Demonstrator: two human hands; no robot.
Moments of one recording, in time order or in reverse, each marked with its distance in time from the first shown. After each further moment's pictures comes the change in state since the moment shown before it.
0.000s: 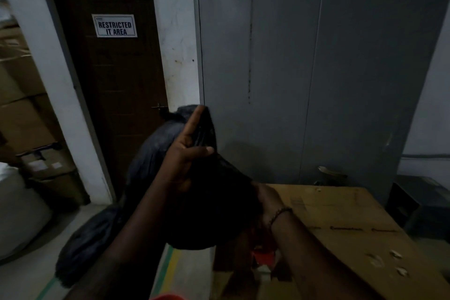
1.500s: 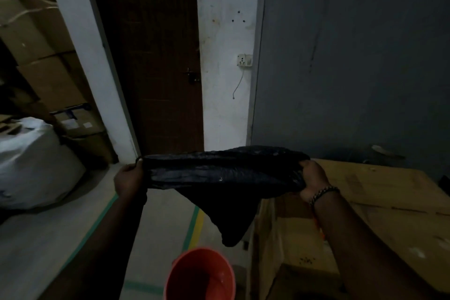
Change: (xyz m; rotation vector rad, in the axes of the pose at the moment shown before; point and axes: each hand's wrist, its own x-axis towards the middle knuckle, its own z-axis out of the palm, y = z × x) left_hand -0.120 -0.071 -0.327 0.437 1.178 -0.517; right_hand -0.003 0.002 0.098 0.345 0.282 0.144
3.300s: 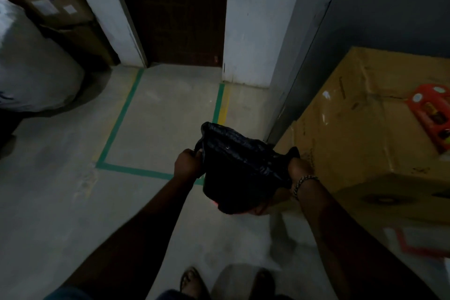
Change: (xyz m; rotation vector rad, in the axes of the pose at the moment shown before) left_hand 0.100 -0.293 -0.064 0.669 -0.554 -0.051; right_hand -0.020 0.337 0.096 -0.793 0.372 0.372
